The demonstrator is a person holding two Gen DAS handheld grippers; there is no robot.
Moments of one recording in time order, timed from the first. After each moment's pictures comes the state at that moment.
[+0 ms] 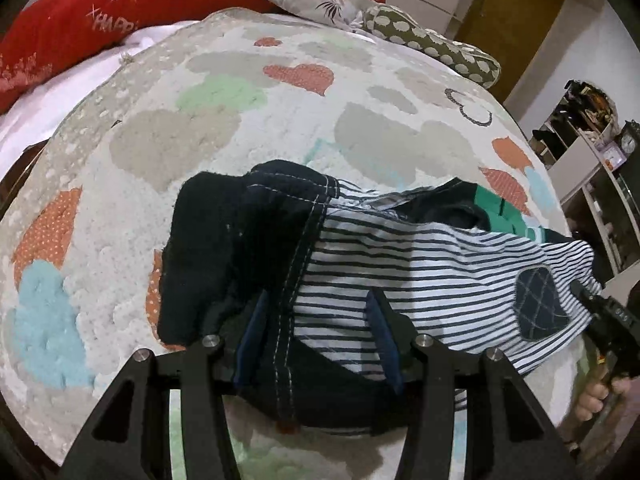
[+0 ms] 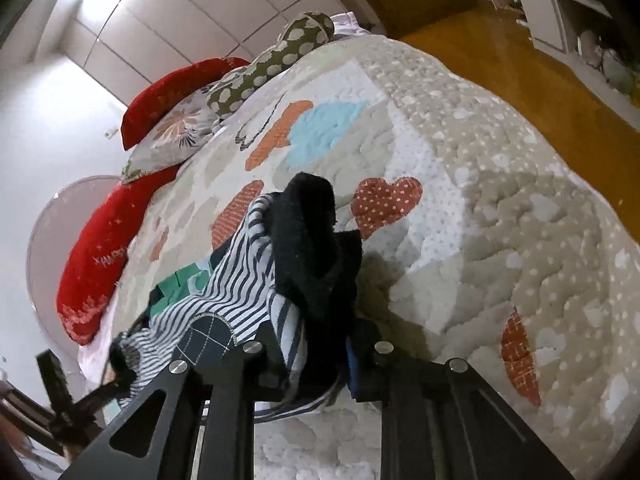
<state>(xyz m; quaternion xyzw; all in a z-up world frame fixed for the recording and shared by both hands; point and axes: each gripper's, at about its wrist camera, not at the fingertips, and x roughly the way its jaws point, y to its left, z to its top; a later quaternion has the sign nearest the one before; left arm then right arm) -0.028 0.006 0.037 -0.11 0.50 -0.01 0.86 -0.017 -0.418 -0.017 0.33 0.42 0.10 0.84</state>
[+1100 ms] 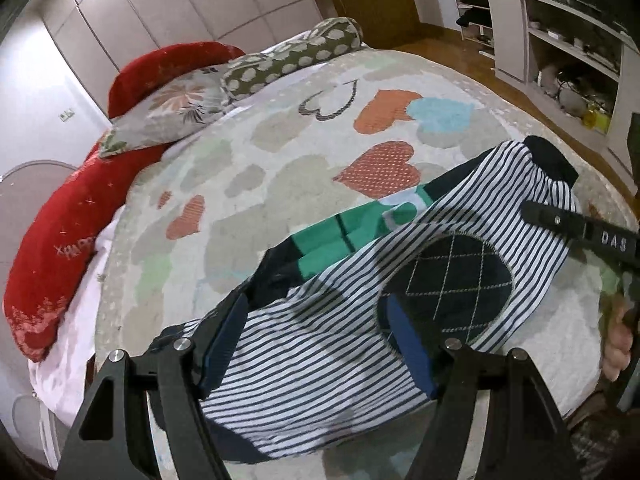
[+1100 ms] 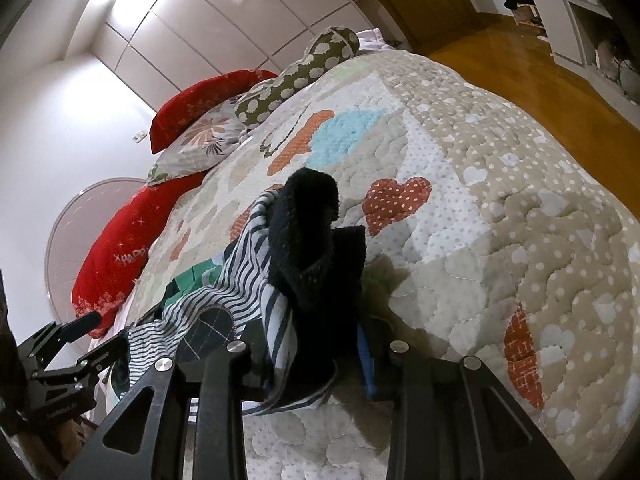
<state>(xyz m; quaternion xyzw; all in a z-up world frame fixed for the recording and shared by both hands) -0.025 -0.197 0.086 0.24 0.43 -0.06 0.87 -0.034 -0.419 -0.026 0.32 0.37 0.14 0.86</state>
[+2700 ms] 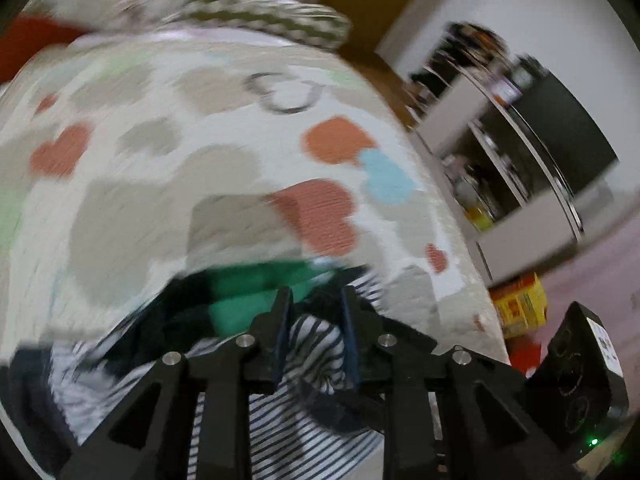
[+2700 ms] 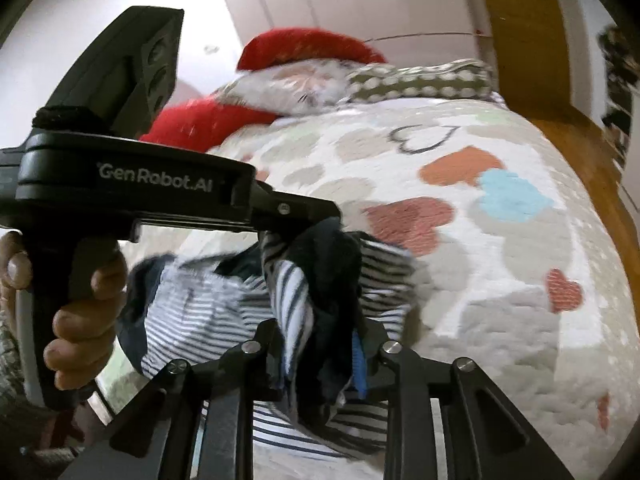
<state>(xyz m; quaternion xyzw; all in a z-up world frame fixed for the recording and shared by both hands) 0.063 -0.125 0.075 -0.10 0.53 -0.23 0.81 -0.016 -0.265 0.045 0.09 0.37 0.23 0.90</state>
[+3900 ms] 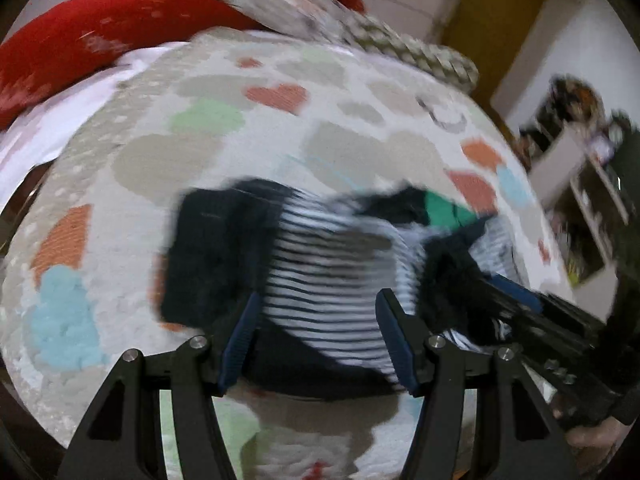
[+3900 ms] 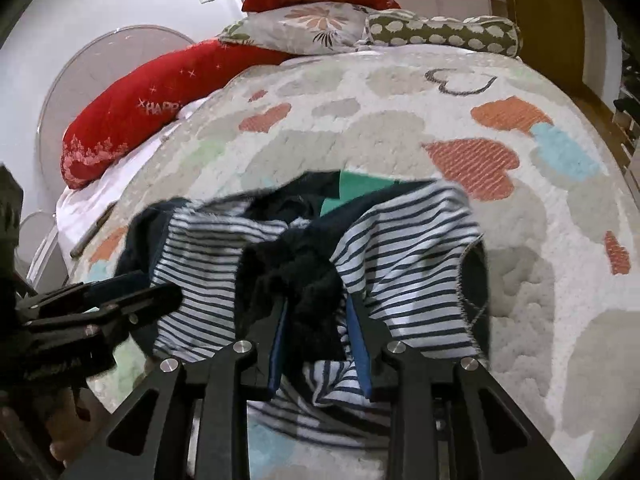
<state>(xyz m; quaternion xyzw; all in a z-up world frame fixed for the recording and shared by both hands) -0.052 0.005 0.071 -0.11 0.47 -0.02 0.87 -0.017 -0.212 0.027 0.07 0.45 0.22 0.86</state>
